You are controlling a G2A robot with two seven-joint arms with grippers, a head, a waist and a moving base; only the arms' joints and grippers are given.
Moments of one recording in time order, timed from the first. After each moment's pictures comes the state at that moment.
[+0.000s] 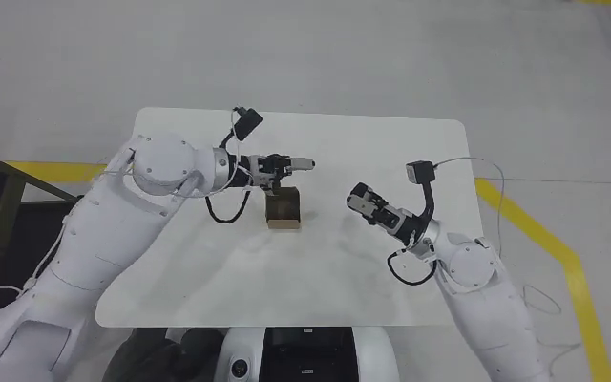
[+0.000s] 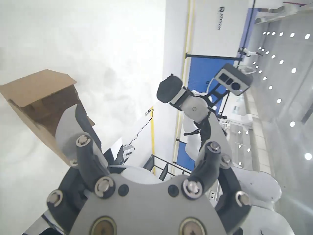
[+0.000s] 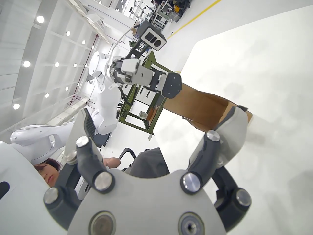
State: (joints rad) left arm 0.89 -0.84 -1.07 -1.78 -0.30 0.40 -0.95; right arm -1.36 -1.22 1.25 -1.71 0.06 -0.48 0.69
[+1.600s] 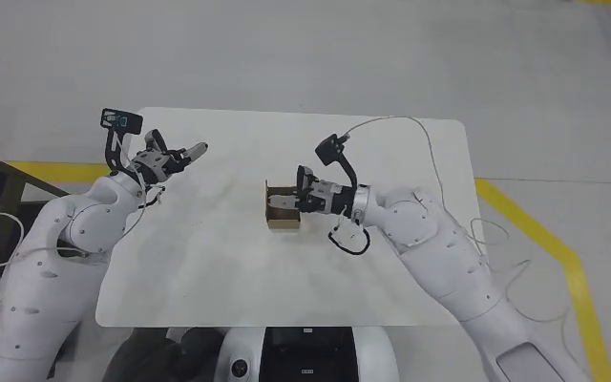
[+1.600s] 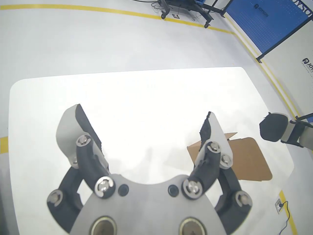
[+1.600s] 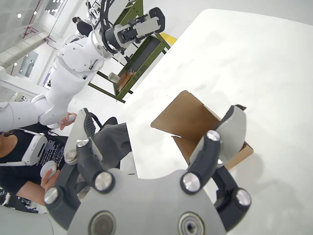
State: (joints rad) left arm 1.45 -0.77 -1.58 -1.81 0.52 -0.12 -0.44; right arm -0.96 -1.29 0.89 -1.50 -0.21 -0.42 0.65
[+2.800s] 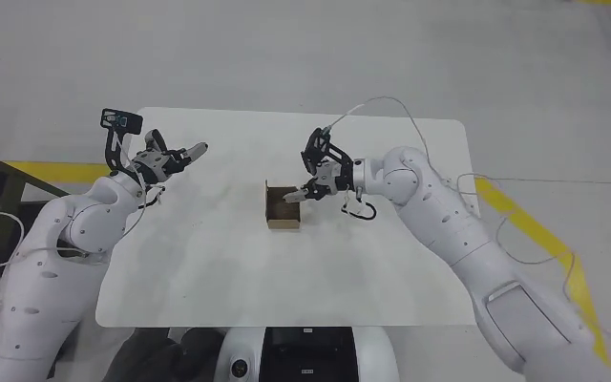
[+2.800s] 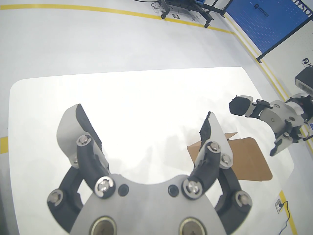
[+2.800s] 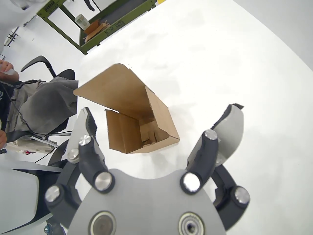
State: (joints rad) left arm 1.45 -0.77 -1.59 -1.81 0.52 -0.12 -0.44; right arm -0.61 -1.38 0.70 -0.96 -0.58 -0.85 0.52
